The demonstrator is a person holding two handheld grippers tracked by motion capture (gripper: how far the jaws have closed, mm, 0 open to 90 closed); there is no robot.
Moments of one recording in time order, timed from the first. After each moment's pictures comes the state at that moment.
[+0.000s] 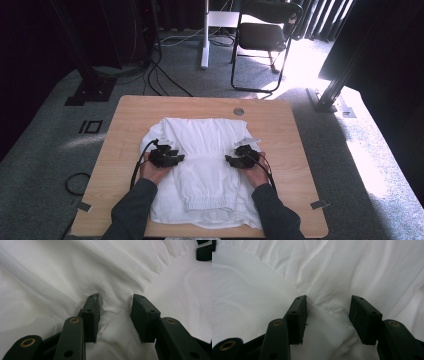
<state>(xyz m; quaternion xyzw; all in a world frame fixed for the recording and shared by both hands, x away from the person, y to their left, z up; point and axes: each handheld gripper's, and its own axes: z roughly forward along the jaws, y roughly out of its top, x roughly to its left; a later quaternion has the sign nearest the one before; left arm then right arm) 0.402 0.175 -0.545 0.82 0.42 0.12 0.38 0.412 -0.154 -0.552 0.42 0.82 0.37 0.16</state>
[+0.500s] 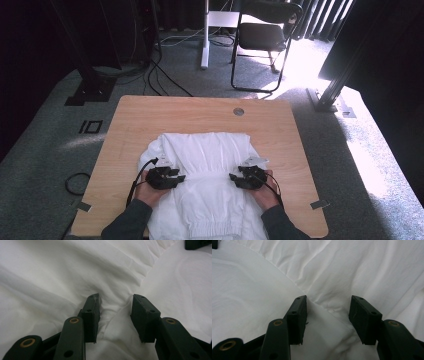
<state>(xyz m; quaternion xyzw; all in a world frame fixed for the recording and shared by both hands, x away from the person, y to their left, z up) 0.335 0.170 -0.544 0.85 0.37 0.09 0.37 0.342 -0.171 -0.556 0.39 0.83 0.38 0.15</state>
